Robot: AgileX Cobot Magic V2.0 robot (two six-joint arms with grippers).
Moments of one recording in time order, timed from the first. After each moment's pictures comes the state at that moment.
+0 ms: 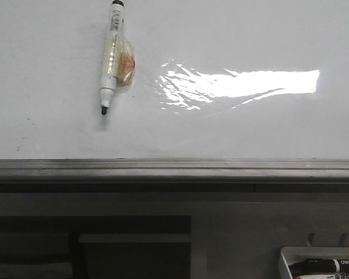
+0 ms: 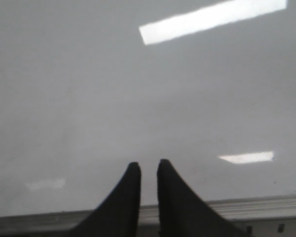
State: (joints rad) left arm -0.10 0.35 -0.40 -0.35 0.41 0.06; right arm 0.03 0.20 -0.30 0.07 0.40 0.12
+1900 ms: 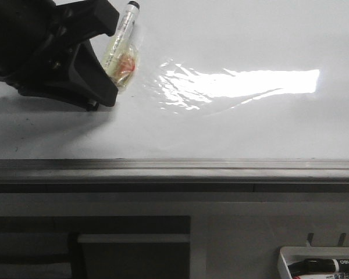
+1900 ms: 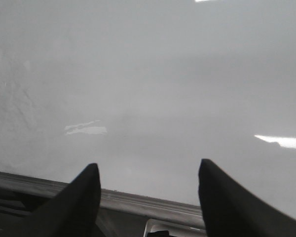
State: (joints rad) left arm -0.61 1.33 -0.81 -0.55 0.33 0.14; right arm 0.24 0.40 -0.41 0.08 0.40 0.08
